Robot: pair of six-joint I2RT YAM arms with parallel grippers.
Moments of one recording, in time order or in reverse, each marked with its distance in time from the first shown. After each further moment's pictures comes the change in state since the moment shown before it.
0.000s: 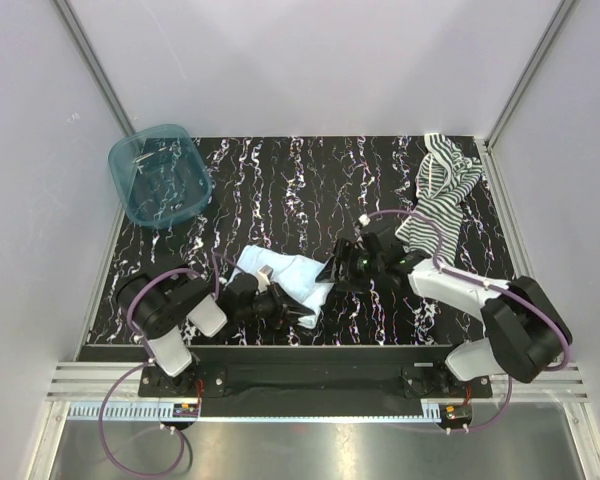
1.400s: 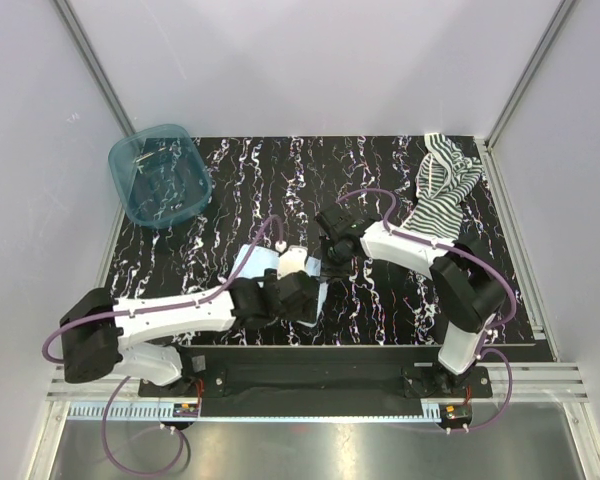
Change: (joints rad) left arm -0.433 -0.396 0.629 -1.514 -0.893 0.709; right arm 0.121 0.392 0.498 -0.512 0.251 -0.131
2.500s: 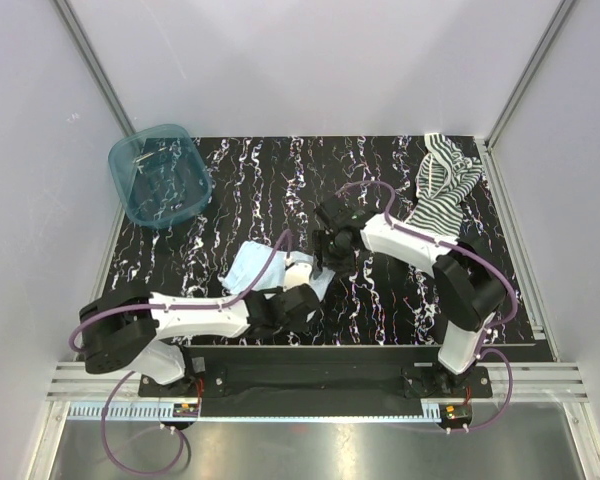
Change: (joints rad) left arm -0.030 0.142 -0.127 0.245 0.005 0.031; right arm -0.008 0.011 0.063 -0.090 0.002 -0.069
